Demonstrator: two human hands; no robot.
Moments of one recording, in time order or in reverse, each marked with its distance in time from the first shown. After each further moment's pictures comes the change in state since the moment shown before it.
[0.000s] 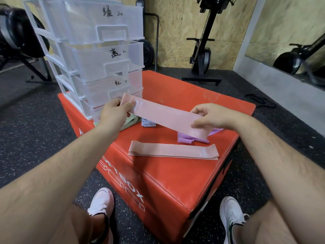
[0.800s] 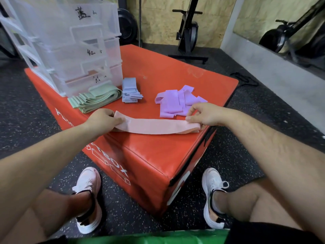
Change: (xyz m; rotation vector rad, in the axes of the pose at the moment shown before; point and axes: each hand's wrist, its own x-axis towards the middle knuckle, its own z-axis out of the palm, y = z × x) left_hand -0.043 -0.063 0.008 0.661 -0.269 -0.144; right_hand -0.035 0.073 0.030 -0.120 -0.024 0.187
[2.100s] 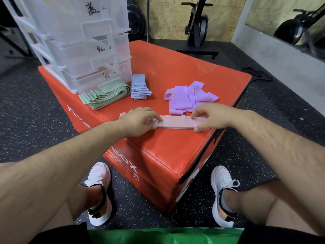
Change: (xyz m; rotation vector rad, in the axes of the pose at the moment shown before) left_hand 0.015 0.014 0.042 0.492 -0.285 0.602; right_hand -0.001 0.002 0.008 -0.373 -0.025 -0.086
